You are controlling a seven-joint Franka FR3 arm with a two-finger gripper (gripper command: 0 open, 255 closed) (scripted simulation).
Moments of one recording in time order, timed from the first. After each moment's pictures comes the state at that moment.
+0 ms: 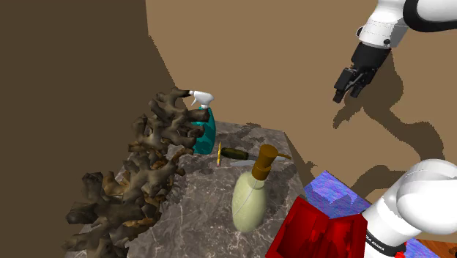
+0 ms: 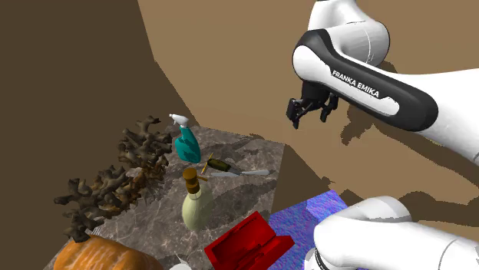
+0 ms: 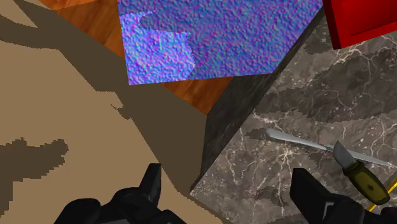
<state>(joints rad) -0.01 -0.80 -0.01 -2.36 -0.09 1.54 0.11</state>
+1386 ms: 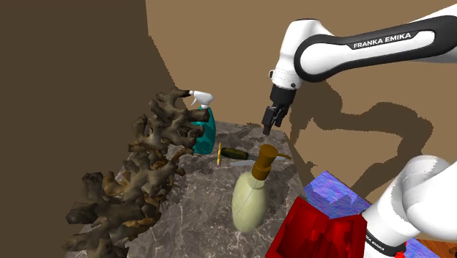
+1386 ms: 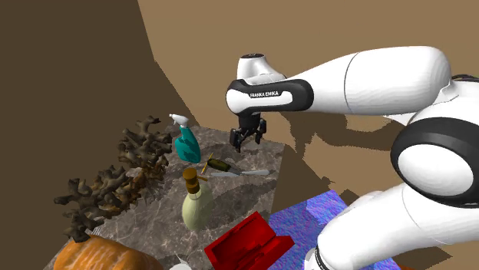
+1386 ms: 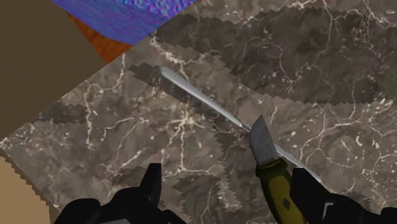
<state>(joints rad) 0.19 -0.29 0.06 -2.35 0.11 1.98 -0.03</state>
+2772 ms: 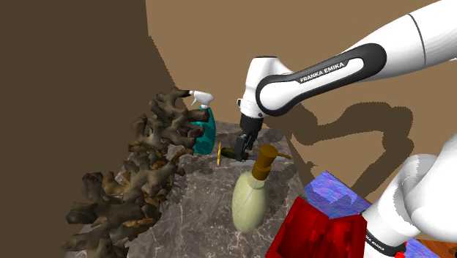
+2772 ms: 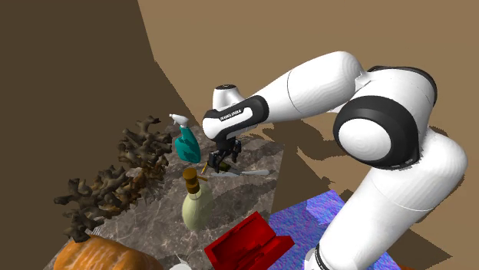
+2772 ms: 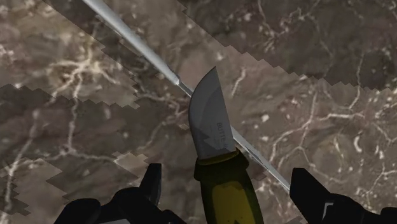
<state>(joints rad) 0.27 0.01 0.13 -2.31 0.19 2.20 -0.11</state>
